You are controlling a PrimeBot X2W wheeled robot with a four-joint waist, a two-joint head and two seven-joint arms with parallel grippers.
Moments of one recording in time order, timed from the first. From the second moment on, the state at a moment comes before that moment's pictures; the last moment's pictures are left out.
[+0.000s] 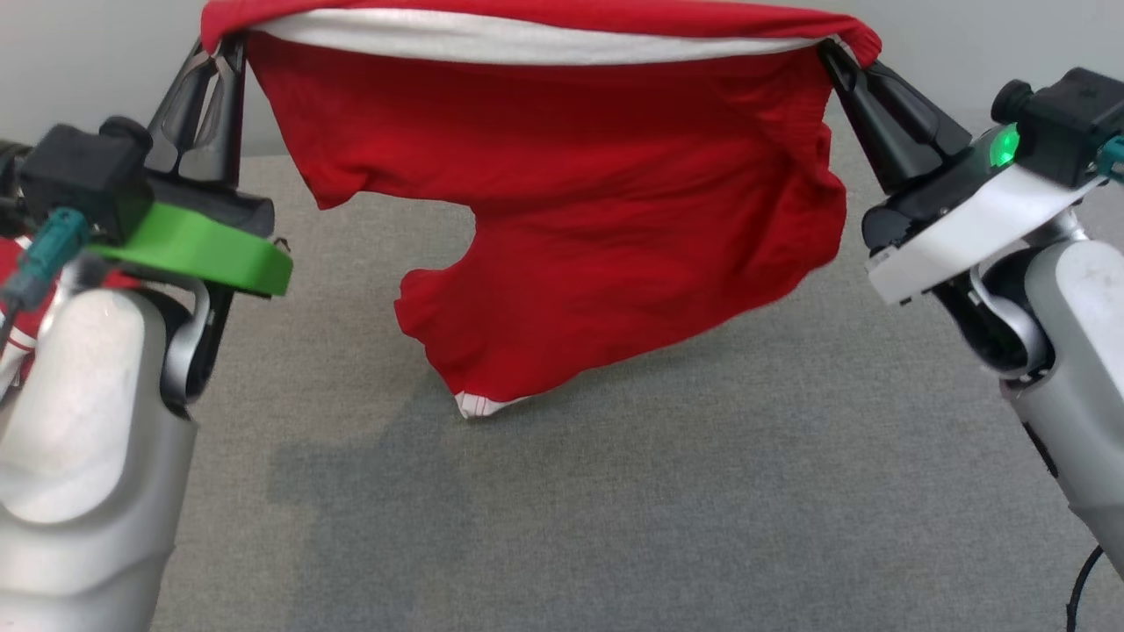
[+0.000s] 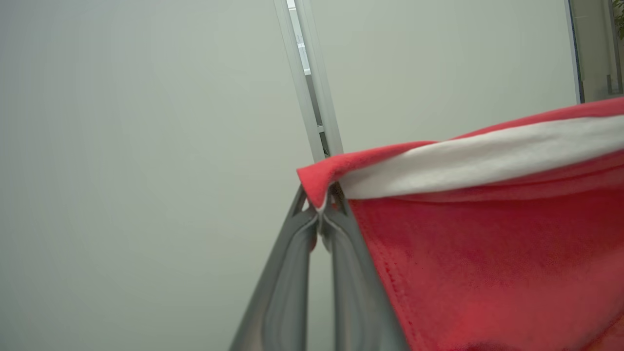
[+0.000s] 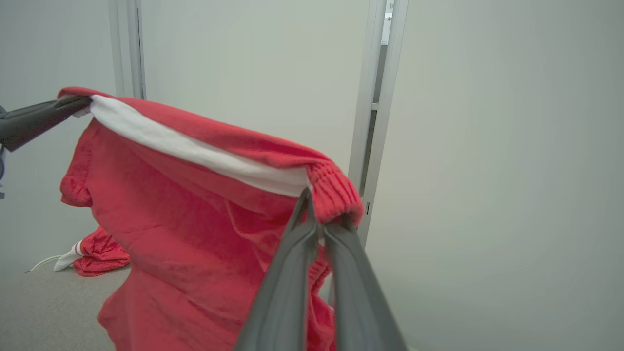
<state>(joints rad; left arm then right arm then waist) -0.66 0.31 -0.25 0.20 -0.28 -0.13 -0.17 -0.70 -0.42 0.40 0.10 0.58 0.13 -0.09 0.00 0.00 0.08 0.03</state>
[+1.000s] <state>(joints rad) -0.90 0.21 -0.22 0.61 -0.27 -0.07 -0.26 -1.08 -0.36 0.66 0.57 0.48 0.13 -0.26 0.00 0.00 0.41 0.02</state>
